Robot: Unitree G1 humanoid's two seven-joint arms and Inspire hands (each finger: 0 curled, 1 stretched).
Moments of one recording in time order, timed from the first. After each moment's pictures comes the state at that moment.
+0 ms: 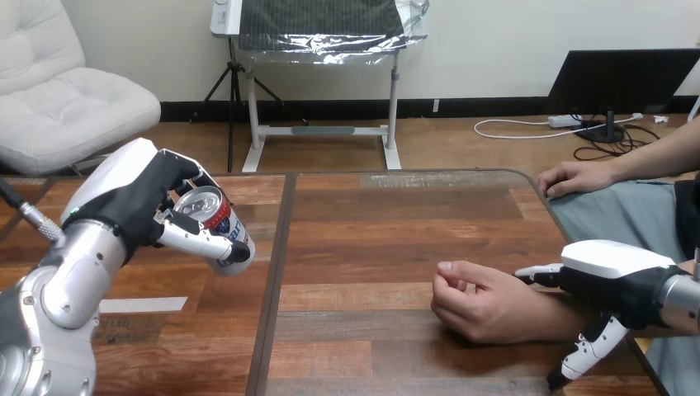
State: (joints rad) left arm -0.19 0.60 -0.10 -0.33 0.50 0.57 -0.41; right arm -0.37 -0.84 0.22 0.64 -0.63 -0.55 0.47
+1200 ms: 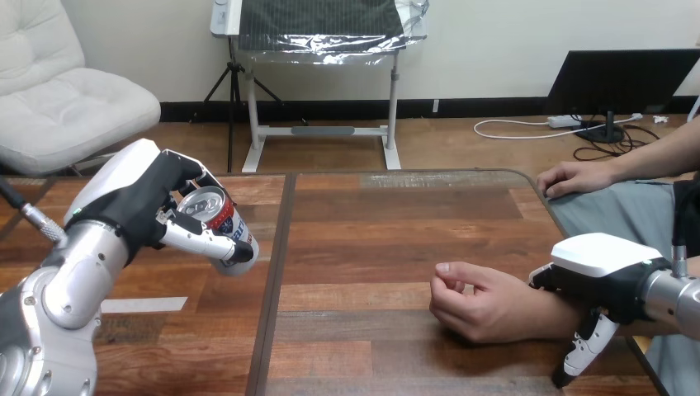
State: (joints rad) left arm -0.19 0.60 -0.10 -0.33 0.48 0.57 -0.41; right arm -0.42 -0.83 0.34 0.64 -0.76 -0.47 0.35
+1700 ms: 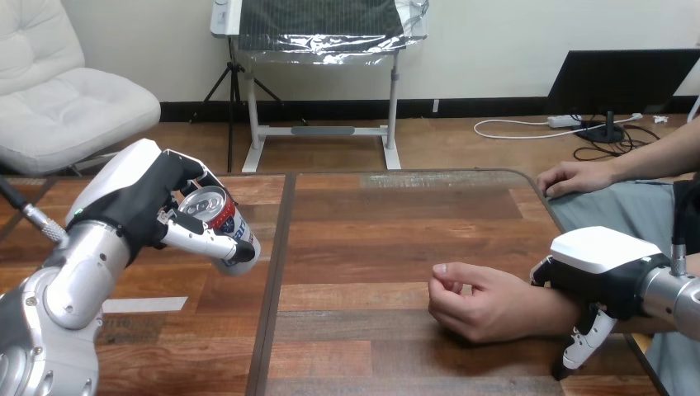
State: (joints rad) left arm -0.19 0.59 -0.09 -0.33 0.48 0.57 -0.40; right arm -0.44 -0.83 0.37 0.69 -0.77 -0.49 0.25
